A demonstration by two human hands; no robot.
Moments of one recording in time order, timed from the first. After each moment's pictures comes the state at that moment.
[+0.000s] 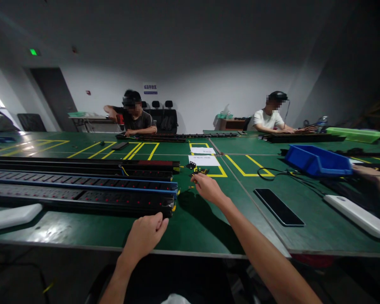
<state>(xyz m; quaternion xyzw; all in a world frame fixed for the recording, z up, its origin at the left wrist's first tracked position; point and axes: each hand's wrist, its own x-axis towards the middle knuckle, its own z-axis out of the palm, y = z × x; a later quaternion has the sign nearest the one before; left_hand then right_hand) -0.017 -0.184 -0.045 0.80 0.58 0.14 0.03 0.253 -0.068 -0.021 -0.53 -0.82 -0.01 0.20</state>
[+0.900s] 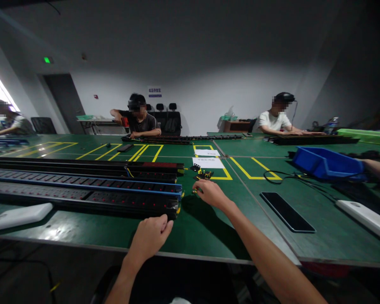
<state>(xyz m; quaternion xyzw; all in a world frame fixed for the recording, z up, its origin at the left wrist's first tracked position) -0.017 -0.186 -0.045 0.80 0.58 0.14 0.02 0.248 -0.069 -0.025 -0.49 -0.85 0.01 0.18</state>
